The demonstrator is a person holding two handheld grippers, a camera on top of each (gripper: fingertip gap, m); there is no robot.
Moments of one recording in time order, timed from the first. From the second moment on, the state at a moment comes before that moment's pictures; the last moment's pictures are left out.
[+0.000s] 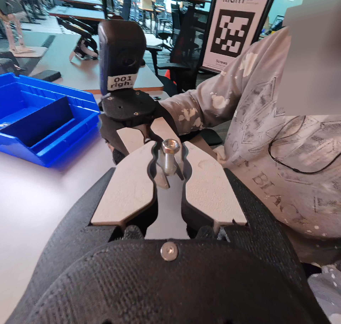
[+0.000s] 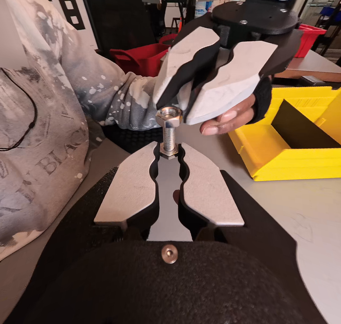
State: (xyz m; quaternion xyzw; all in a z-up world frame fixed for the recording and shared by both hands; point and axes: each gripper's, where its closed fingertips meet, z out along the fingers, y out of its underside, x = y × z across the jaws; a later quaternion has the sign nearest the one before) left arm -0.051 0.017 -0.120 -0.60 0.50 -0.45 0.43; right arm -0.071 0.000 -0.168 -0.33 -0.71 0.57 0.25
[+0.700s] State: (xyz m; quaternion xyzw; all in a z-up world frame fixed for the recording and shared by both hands) left arm -0.060 0.088 -0.110 -0.65 0.37 -0.32 0.58; right arm -0.093 0.081 -0.154 -0.48 -0.61 0.49 0.40
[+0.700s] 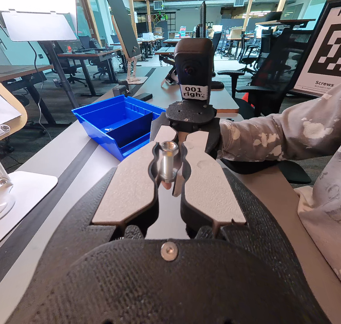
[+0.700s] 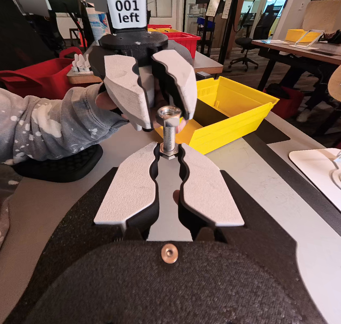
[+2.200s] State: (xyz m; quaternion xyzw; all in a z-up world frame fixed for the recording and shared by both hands) left arm -0.063 0.066 -0.113 -0.63 0.43 -0.35 0.55; right arm -0.090 0.059 -0.162 -0.45 -0.66 0.48 0.36
